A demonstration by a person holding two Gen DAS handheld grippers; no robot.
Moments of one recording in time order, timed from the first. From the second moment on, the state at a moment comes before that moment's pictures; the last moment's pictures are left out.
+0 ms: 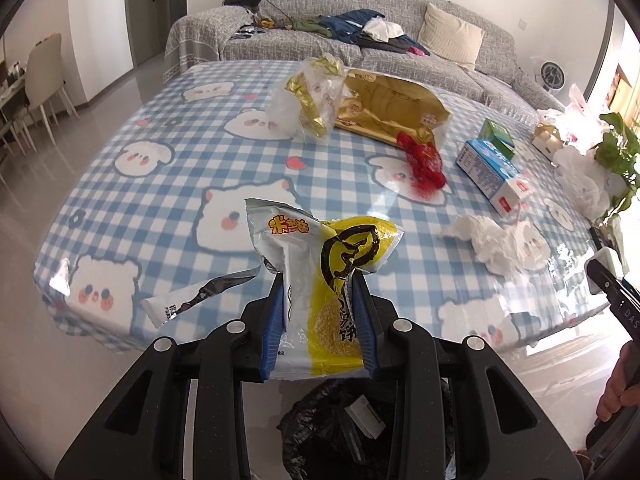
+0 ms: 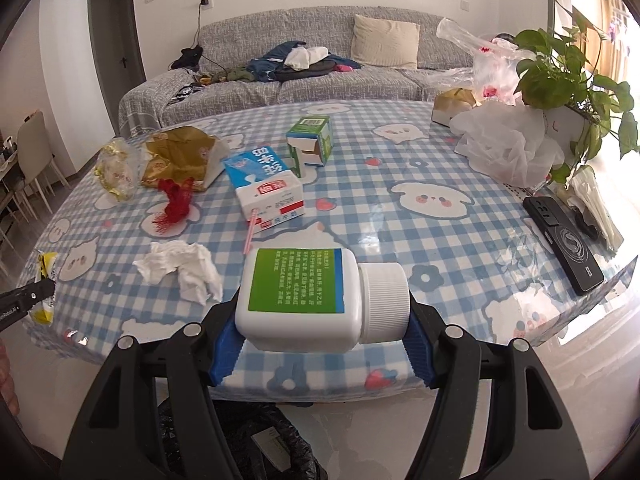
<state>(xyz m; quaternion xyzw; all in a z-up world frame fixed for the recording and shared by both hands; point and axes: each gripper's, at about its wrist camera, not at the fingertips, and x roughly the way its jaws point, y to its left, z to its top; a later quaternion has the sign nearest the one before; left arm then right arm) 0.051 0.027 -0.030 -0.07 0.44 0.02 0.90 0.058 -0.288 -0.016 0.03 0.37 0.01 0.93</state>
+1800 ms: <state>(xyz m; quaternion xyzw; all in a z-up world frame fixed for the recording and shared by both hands) -0.096 0.000 -0.113 -0.08 0.46 0.00 0.88 -0.073 -0.227 -0.090 0.02 0.44 0.05 0.90</state>
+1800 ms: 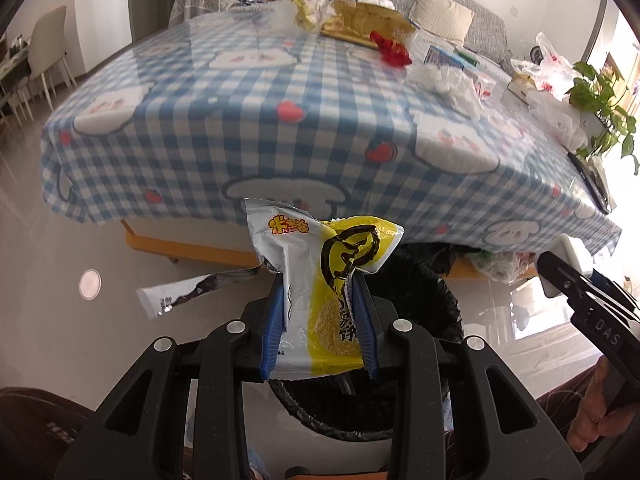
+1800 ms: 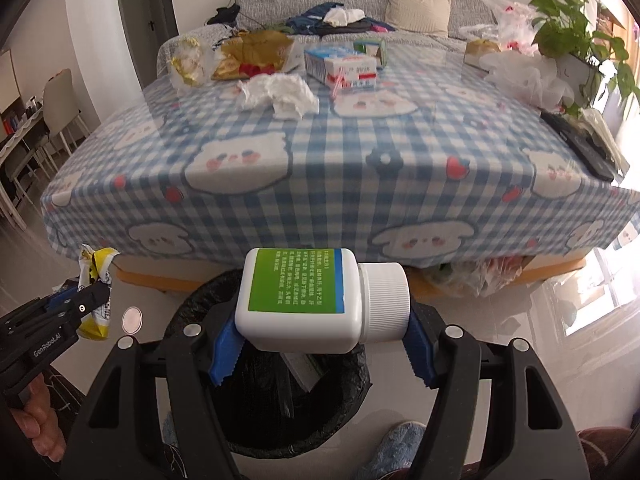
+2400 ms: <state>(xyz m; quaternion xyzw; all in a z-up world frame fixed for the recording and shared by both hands) -0.096 0.002 -0.160 -0.07 0.47 0.00 0.88 -0.067 -0.207 -0.165 0.01 0.49 0.05 0.87</state>
